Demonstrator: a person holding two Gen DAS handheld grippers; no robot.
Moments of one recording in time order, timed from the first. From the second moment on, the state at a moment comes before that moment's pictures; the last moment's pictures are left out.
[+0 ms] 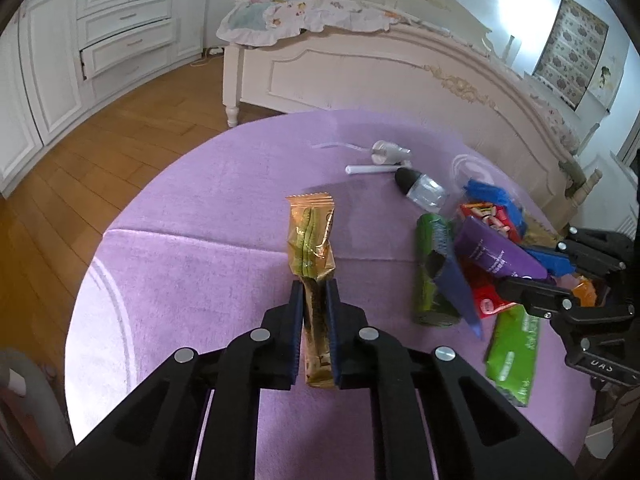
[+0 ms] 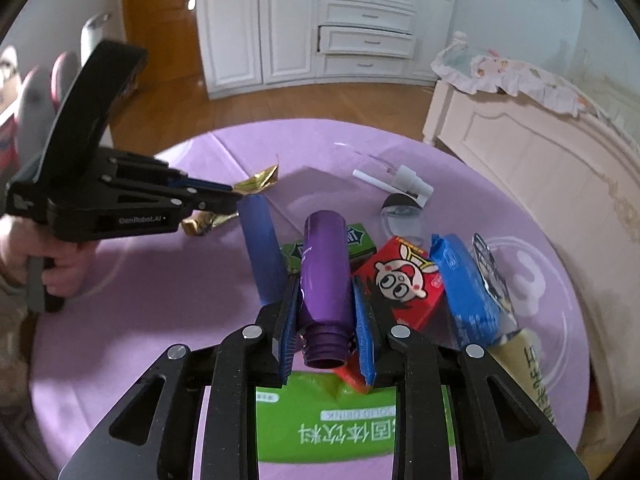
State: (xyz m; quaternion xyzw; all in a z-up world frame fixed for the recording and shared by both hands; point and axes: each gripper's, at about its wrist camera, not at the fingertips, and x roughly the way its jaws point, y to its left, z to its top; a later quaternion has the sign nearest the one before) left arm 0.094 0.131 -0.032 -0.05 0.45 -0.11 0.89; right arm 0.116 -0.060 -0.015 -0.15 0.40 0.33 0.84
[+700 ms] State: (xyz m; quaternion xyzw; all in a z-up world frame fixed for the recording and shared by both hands) left arm 0.067 -0.001 0.052 -0.01 0.38 -0.24 0.89; right arm 0.071 -0.224 0.035 0.09 0.35 0.27 0.89
